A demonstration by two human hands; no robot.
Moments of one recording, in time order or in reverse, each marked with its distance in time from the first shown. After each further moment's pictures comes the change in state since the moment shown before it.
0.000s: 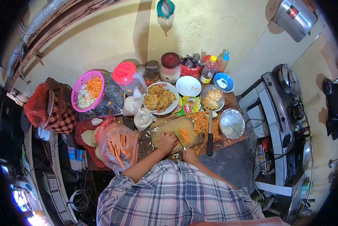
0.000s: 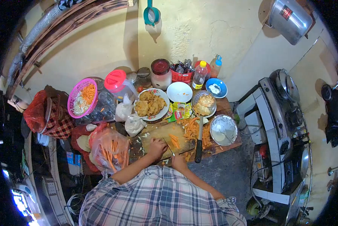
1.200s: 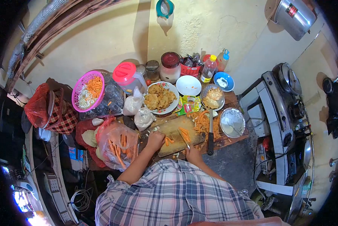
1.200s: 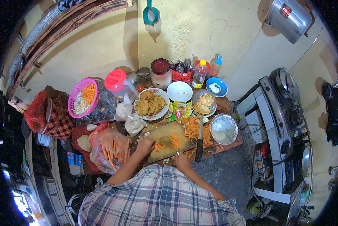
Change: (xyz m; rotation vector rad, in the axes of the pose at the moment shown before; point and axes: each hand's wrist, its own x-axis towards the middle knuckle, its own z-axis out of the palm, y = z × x) left_hand -0.014 -0.048 -0.031 0.100 -0.222 -0.091; right_hand -0.007 0.003 -0.017 0.059 0.119 -0.057
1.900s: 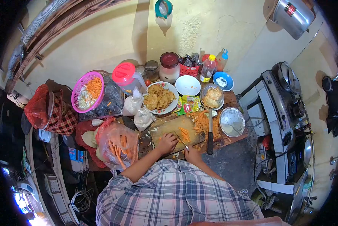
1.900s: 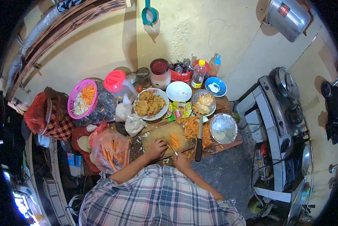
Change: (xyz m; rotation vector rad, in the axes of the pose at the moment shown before) left_hand 0.008 0.040 0.022 -0.155 0.239 0.342; right_hand -0.003 -0.007 -0.004 -0.023 -0.032 -0.015
